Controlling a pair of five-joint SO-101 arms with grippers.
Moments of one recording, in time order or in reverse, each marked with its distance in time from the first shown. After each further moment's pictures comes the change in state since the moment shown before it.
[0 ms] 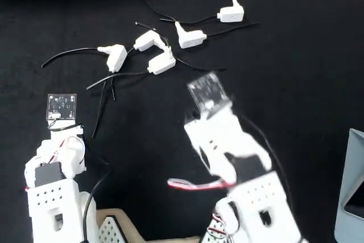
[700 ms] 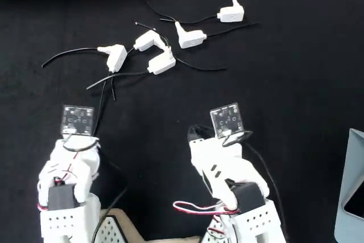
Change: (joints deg) left arm 9.9 -31.1 10.3 9.1 2.6; right arm -0.1 -29.5 20.8 6.7 -15.0
